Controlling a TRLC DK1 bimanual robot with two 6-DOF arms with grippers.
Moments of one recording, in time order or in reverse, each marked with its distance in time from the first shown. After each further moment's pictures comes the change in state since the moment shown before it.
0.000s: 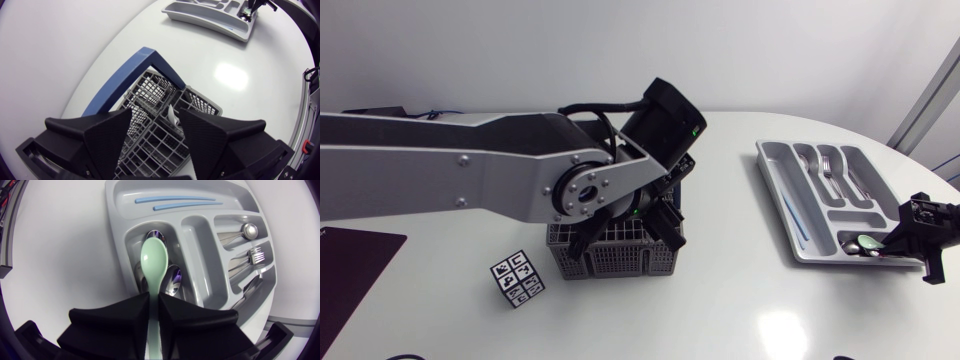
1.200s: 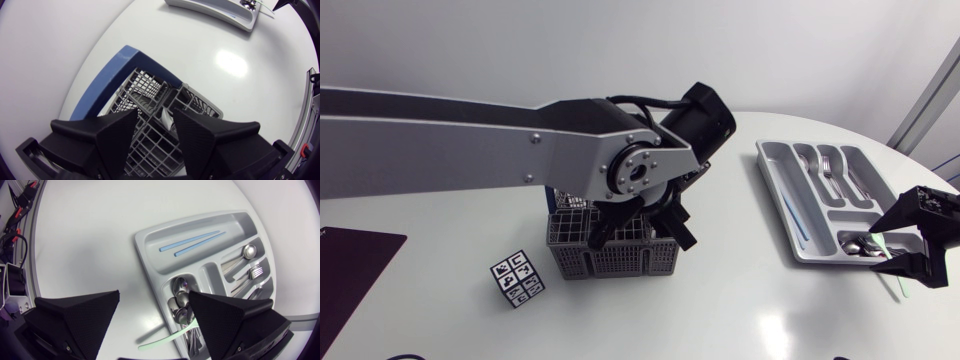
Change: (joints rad) left arm -0.013 0.134 0.174 -0.189 -0.025 -0.050; right arm 0.081 -0.273 -0.123 -0.186 -0.068 0.169
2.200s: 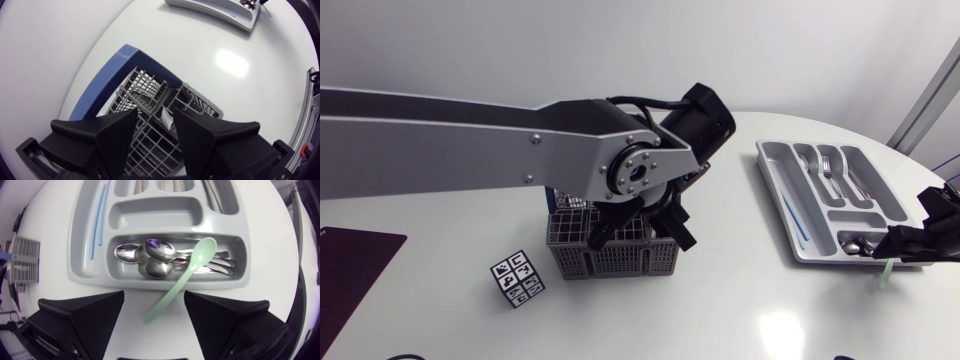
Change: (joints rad) left arm 0.000 0.000 -0.002 0.000 0.000 0.000; right arm -0.072 0.144 0.048 0.135 0.143 1.172
